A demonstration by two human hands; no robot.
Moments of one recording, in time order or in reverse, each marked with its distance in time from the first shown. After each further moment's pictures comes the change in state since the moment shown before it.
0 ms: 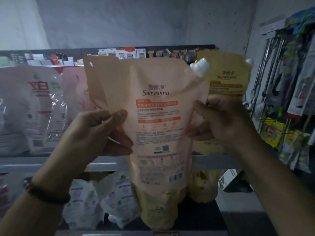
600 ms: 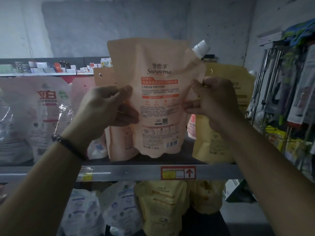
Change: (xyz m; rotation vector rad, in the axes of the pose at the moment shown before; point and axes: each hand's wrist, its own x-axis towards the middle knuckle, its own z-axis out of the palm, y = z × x) left_hand 0.064 0.036 -0.009 0.034 0.058 0.141; right_hand 0.058 -0.032 0.032 0.020 0.225 -0.129
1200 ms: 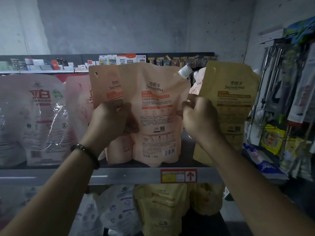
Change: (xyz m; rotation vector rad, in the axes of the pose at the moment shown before) left_hand 0.029 -0.051 0.015 0.152 0.077 -0.089; right_hand 0.004 0.055 0.033 -0.315 0.006 -0.022
